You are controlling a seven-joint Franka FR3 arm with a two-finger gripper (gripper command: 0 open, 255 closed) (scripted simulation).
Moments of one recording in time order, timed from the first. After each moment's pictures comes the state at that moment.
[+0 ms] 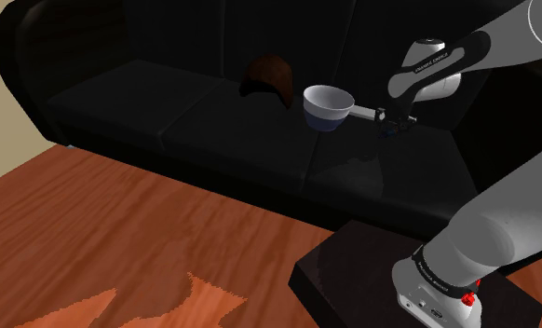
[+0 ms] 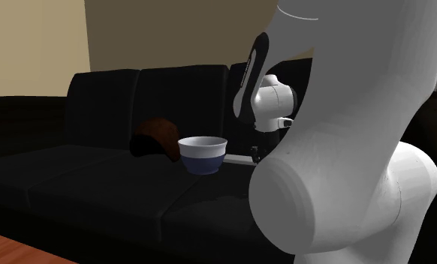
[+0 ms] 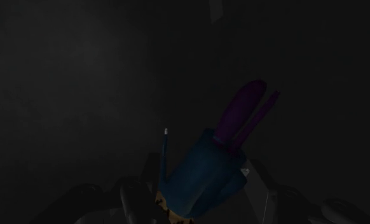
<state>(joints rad) -0.19 -0.08 -0.47 -2.45 -0.24 2.46 0.75</state>
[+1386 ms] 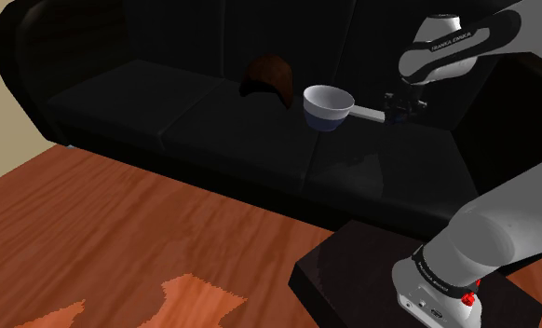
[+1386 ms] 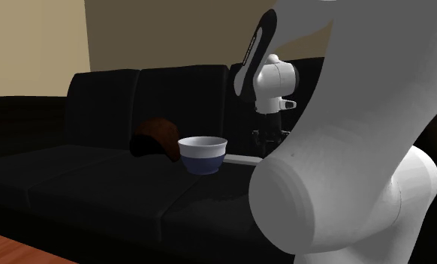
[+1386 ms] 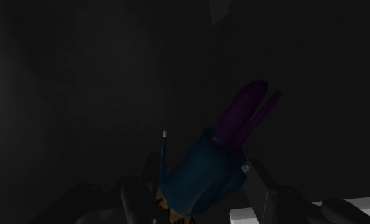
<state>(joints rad) -0.19 -0.19 -0.45 -2.38 -0.27 2.28 0.75</state>
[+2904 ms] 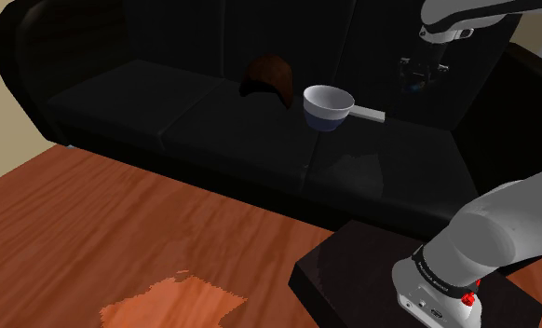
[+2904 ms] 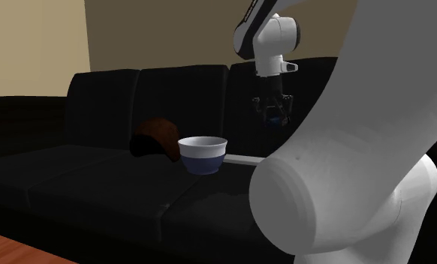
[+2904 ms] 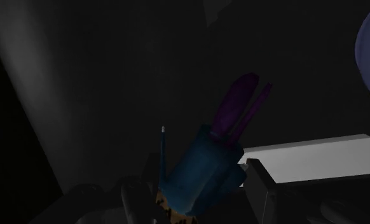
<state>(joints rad) -0.18 -0.30 -0.41 -2.17 -0.27 1.96 0.74</state>
